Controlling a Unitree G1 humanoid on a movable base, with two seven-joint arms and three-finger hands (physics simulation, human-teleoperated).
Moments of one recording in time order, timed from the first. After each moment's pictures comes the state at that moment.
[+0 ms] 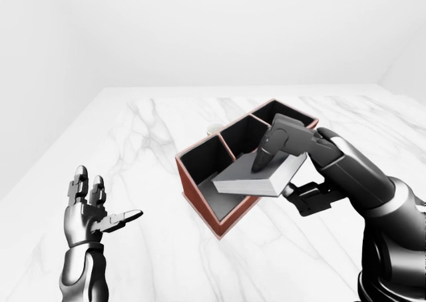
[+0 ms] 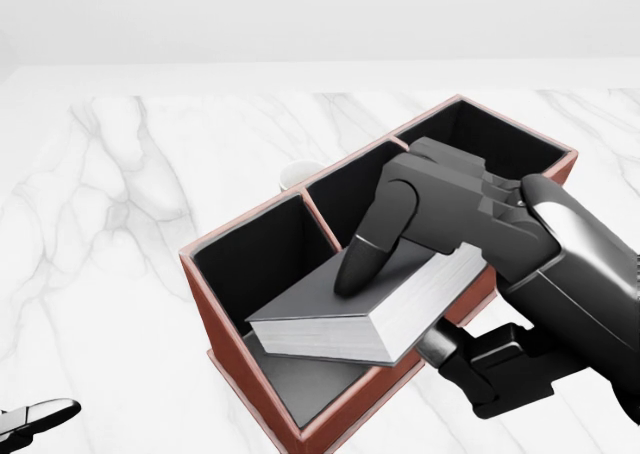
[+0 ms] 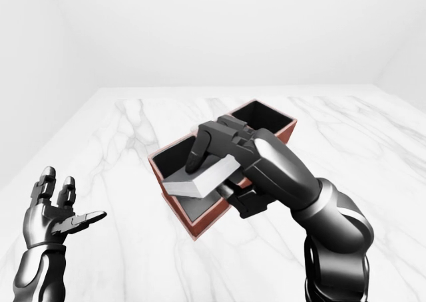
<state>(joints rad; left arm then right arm) 0.14 0.09 0.45 -0.06 -0.34 -0.09 -0.18 -0.23 -0.34 -0.15 -0.84 -0.08 0.09 0.70</state>
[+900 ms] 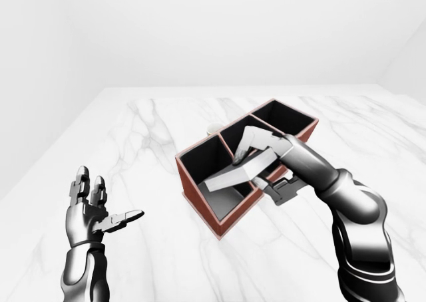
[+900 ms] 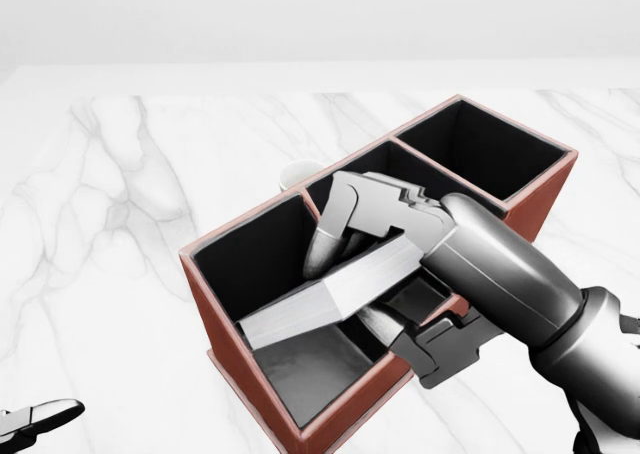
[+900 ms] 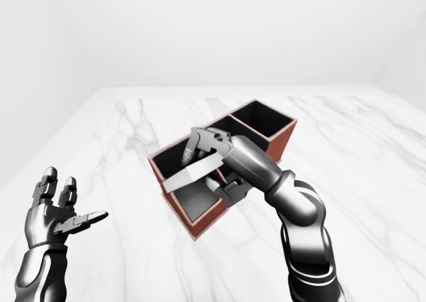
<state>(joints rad) 0.14 0.09 0.44 -0.05 -0.33 -0.09 -0.18 -0.24 -0.28 -0.02 -0.63 -0.18 0.09 0.70</state>
